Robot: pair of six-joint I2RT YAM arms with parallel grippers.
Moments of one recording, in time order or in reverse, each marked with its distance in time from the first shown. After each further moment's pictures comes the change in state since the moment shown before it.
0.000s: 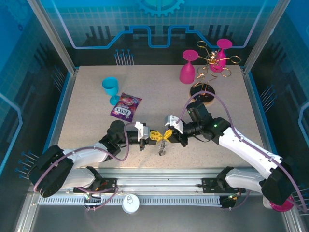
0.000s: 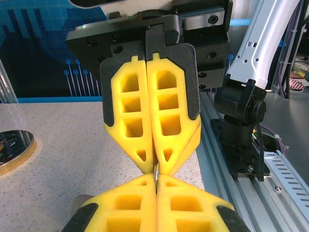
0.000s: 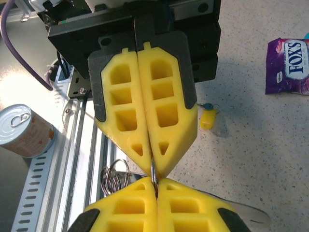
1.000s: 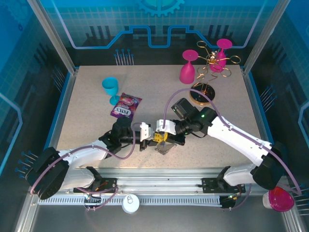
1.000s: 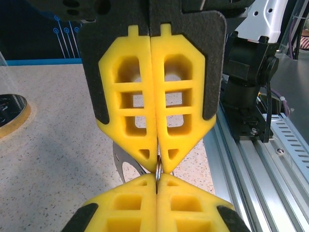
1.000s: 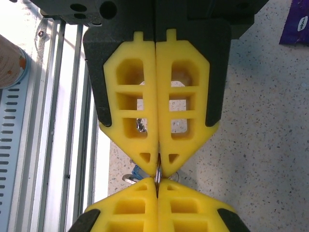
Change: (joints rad) left arm -0.006 -0.029 0.091 -0.381 -0.031 0.185; right arm 0.124 0.183 0.261 -0.351 0.279 -0.177
